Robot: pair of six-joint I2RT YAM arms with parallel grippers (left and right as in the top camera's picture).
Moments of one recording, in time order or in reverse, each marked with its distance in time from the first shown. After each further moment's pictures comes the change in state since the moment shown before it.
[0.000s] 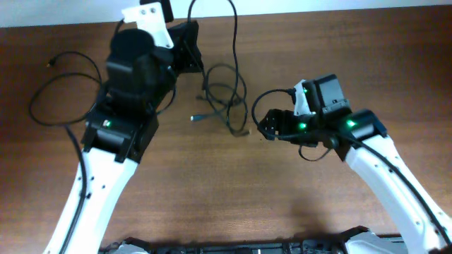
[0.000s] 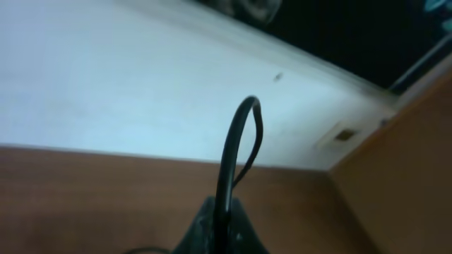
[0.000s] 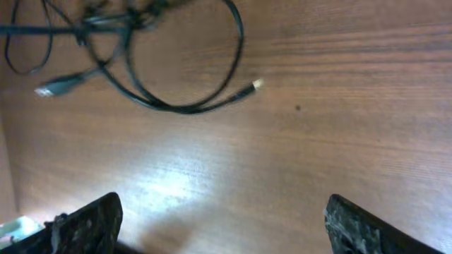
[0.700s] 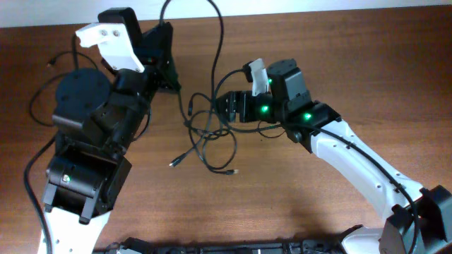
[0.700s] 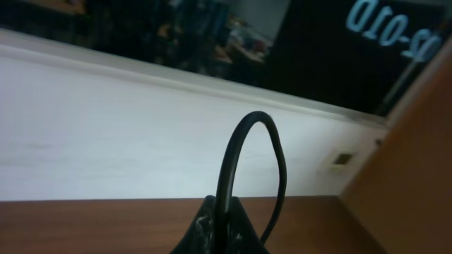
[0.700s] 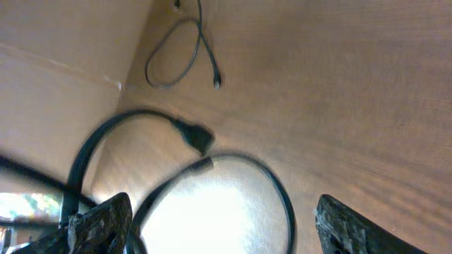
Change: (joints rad) left arm -0.001 -0.200 0.000 -0.056 -0.057 0.129; right arm 0.145 0.182 0.001 0.584 -0.180 0.030
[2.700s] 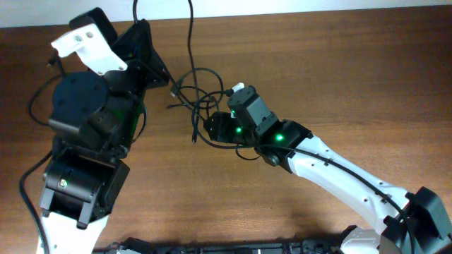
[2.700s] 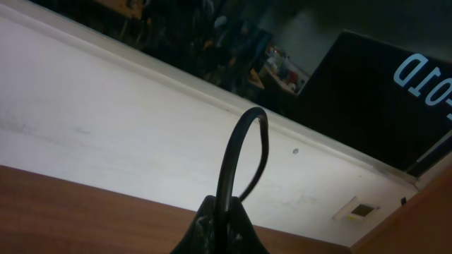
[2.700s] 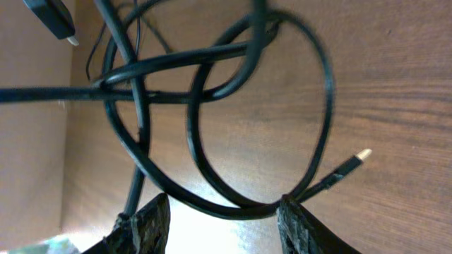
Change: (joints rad) left arm 0.000 -0.015 0.000 -0.011 -0.200 -0.161; right arm 0.244 0.004 0.000 -0.090 0.366 0.290
